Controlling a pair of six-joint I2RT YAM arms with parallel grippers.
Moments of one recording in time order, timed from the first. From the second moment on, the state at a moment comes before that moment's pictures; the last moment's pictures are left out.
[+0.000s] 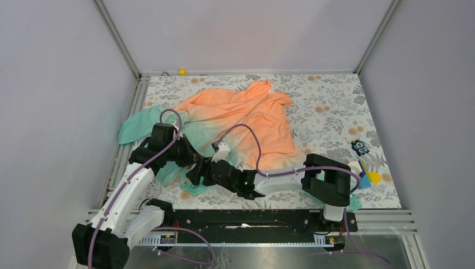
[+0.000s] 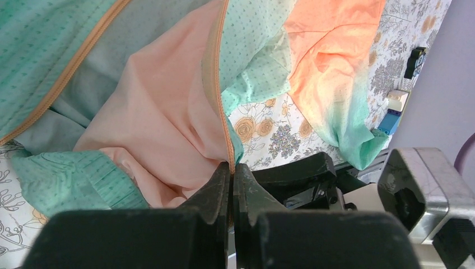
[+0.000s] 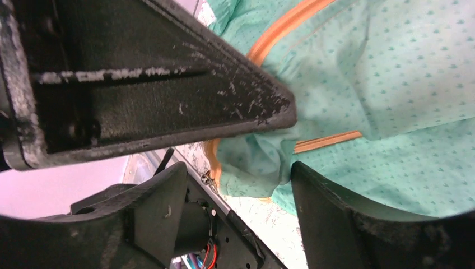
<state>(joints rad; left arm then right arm) -0.25 0.91 0.74 -0.72 0.36 -0.74 1.32 1.83 1.00 0.45 0.33 1.01</state>
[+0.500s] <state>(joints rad) -0.25 0.90 0.72 -0.71 0.36 -0.74 1.32 1.84 1.01 0.42 0.41 1.01</state>
